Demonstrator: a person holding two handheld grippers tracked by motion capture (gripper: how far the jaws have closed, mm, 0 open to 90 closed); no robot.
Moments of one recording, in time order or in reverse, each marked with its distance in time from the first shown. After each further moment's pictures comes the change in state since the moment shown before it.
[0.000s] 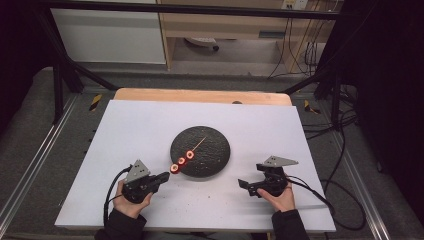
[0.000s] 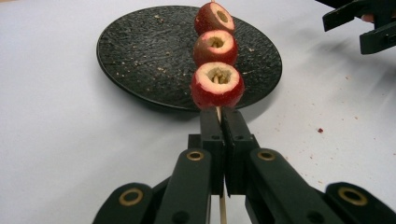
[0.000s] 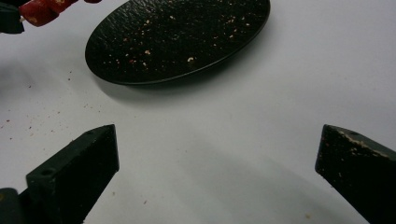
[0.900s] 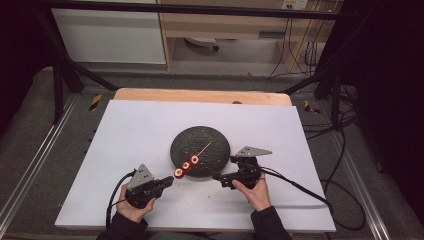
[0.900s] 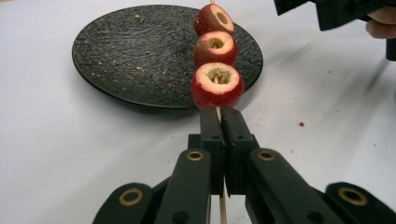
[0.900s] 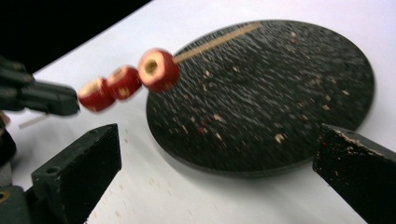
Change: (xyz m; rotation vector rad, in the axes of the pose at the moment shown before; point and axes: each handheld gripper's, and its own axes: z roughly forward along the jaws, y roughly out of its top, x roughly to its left) left arm -0.014 -0.004 0.002 -0.008 -0.029 0.031; right arm 0.053 0.049 0.042 -0.053 0.085 0.028
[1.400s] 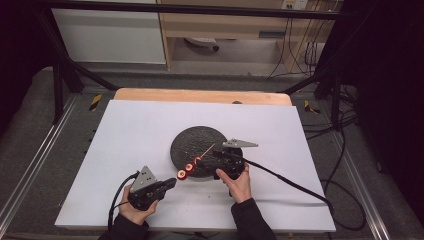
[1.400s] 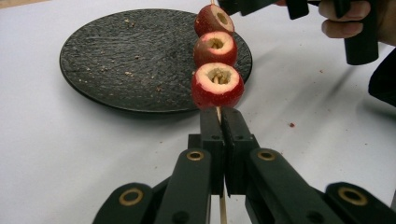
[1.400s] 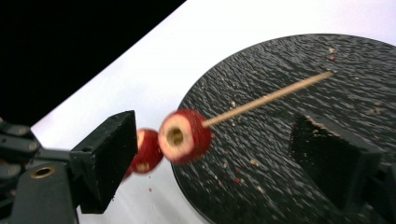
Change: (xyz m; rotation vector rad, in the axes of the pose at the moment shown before) left arm -0.009 0.001 0.002 -0.006 -0.010 0.025; right arm 0.012 0.019 0.038 -0.062 0.053 0.114
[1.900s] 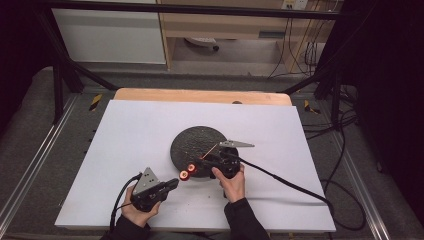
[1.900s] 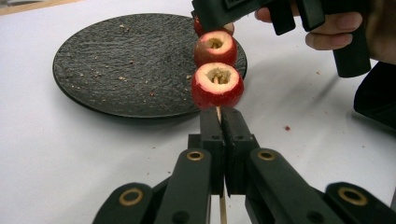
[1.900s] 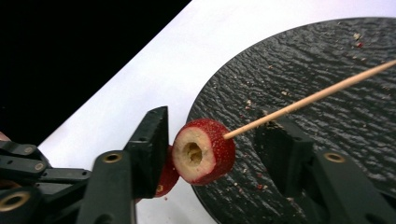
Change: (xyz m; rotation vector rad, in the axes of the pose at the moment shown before) left arm -0.007 0.000 0.003 -0.014 0.006 0.018; right arm 0.003 -0.004 0.010 0.002 0.042 0.089
